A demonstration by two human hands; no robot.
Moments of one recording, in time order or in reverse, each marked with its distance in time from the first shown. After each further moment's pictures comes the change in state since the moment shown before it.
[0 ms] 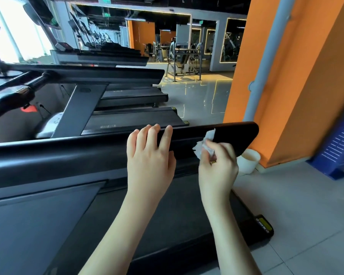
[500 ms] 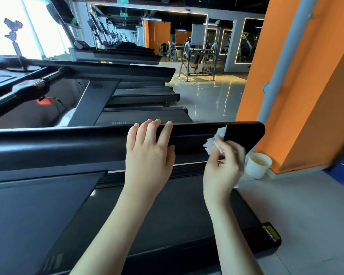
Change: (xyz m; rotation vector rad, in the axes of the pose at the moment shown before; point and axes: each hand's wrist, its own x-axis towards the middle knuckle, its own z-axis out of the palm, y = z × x) left_hand -0.001 0.004 -0.005 0.012 -0.036 -0.030; right_hand -0.001 0.020 0.000 0.148 0.090 0.019
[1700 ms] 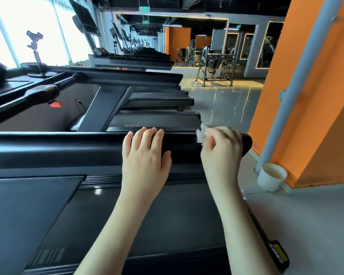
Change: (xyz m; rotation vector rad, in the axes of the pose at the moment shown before) left_hand 0.014 0.045 0.012 0.081 -0.066 -0.117; right_hand 0.085 0.014 -0.002 -0.127 -0.298 -0.207
